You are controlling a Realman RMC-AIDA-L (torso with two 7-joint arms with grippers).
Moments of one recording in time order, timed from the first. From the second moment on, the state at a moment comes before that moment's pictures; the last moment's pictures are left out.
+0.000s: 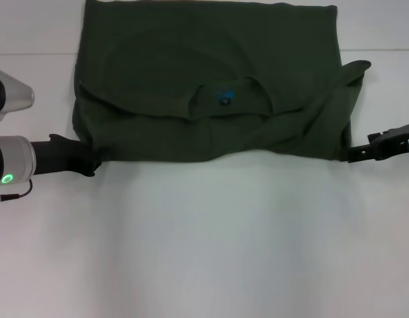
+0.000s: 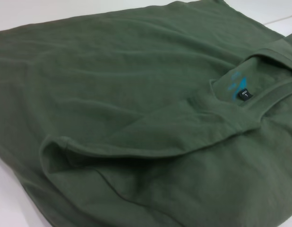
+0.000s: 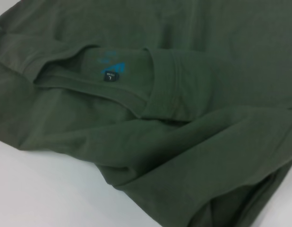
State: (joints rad) left arm -0.52 -2.16 0.84 0.84 2.31 1.02 -1.78; right arm 0.62 2.07 -0.71 -0.87 -2.54 -1.25 2.06
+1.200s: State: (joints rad) left arm -0.52 -2.16 0.84 0.83 2.31 1.01 -1.78; right arm 0.68 2.08 -0.74 -0.71 -2.50 -1.08 1.90
